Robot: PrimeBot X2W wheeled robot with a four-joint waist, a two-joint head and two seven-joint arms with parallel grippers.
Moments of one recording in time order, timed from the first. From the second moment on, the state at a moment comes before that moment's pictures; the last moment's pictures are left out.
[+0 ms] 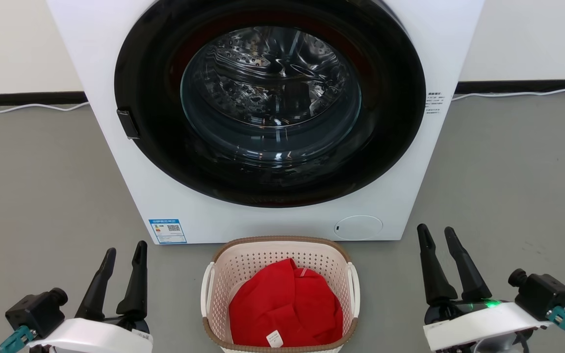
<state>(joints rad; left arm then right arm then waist) 0.03 0.16 -0.03 0.09 -0.63 -0.12 -0.15 0.00 -0.04 0.08 0.06 0.55 0.13 -0.15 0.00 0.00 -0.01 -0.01</state>
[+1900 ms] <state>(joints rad) 0.06 0.20 -0.06 0.02 -0.32 -0.12 -0.26 0.03 -0.05 0.08 0.00 0.15 0.13 -0.25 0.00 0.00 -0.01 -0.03</state>
